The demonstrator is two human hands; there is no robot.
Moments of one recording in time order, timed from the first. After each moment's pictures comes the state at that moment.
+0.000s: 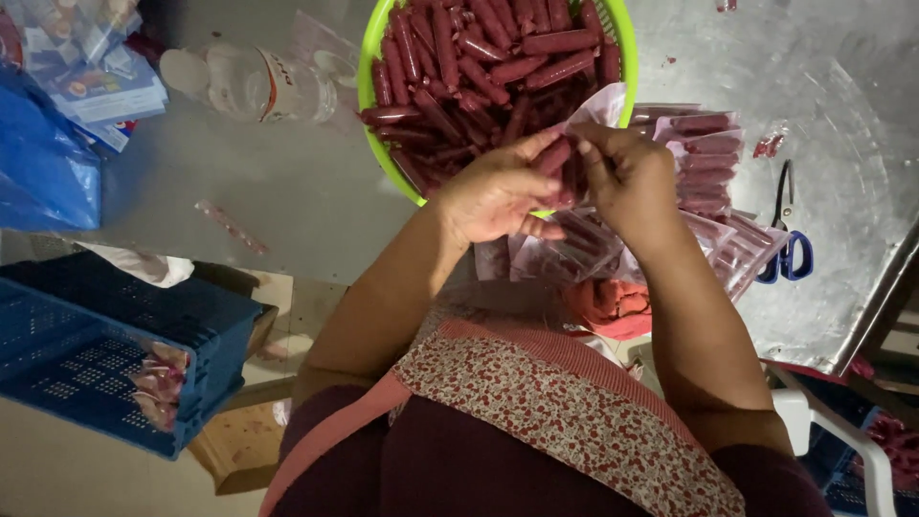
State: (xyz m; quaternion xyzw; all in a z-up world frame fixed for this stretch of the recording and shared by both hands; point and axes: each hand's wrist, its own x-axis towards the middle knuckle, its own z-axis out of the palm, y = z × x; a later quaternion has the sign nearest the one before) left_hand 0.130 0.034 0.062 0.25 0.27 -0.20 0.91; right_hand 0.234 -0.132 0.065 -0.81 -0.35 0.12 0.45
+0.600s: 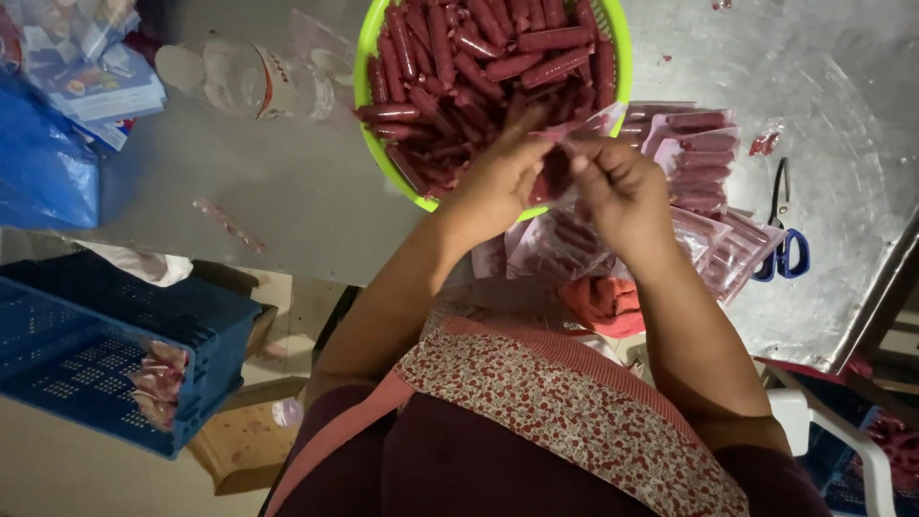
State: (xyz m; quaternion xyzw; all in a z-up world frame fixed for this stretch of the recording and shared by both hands) left_hand 0.115 0.023 0.059 0.83 0.07 0.07 0.55; right_hand 0.208 -0.132 0.104 -0.72 -0.21 0.27 0.61
